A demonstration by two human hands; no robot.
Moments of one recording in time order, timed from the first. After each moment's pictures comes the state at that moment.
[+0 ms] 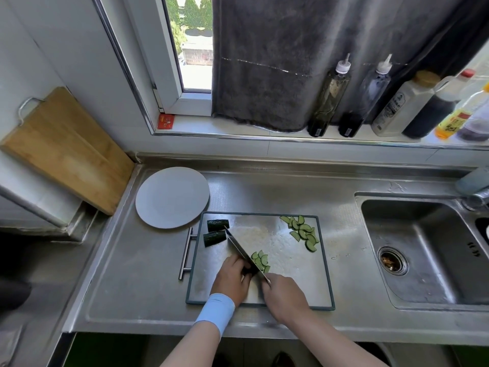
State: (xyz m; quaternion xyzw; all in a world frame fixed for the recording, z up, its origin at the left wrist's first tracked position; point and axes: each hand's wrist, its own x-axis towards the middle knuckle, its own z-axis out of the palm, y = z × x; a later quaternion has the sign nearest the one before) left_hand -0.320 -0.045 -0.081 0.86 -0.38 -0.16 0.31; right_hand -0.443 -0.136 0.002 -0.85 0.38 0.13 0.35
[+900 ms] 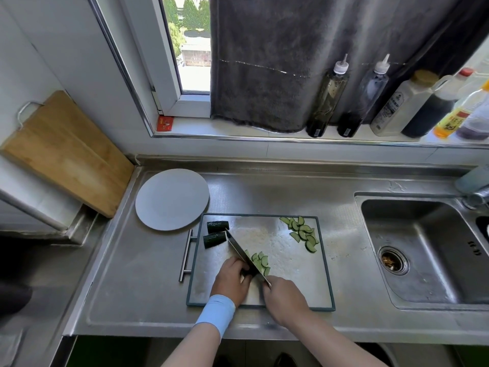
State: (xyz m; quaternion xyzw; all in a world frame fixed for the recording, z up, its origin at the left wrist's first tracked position) left_hand -0.321 -0.046 -0.076 0.86 -0.36 -0.16 0.33; right_hand -0.444 -0.135 0.001 -0.84 0.39 0.14 0.36
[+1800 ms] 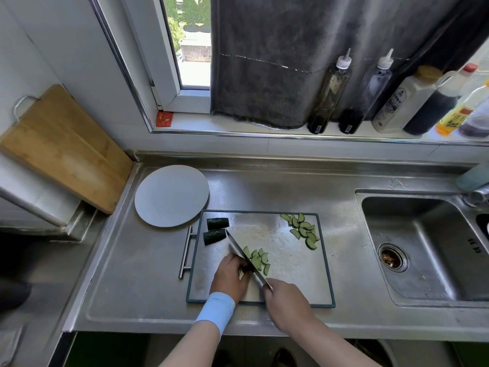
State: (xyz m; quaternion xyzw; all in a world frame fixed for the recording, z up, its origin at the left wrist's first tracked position) left_hand -0.321 -0.046 -0.077 0.86 -0.32 -0.17 0.35; right_hand -0.457 -0.126 0.006 -0.84 0.38 0.13 0.37
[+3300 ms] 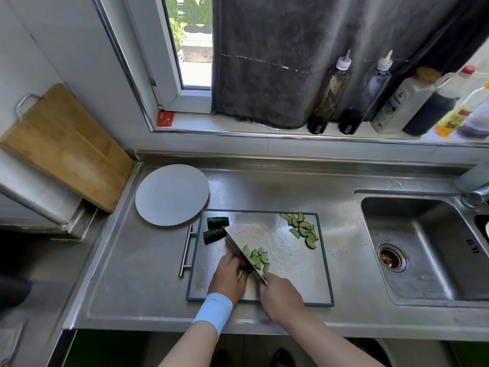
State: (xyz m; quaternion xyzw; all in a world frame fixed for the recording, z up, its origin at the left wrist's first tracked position) left_hand -0.320 -0.039 -0.080 0.86 -0.36 -0.14 0.33; right_hand -0.441 -0.125 0.000 -0.84 0.39 0.14 0.35
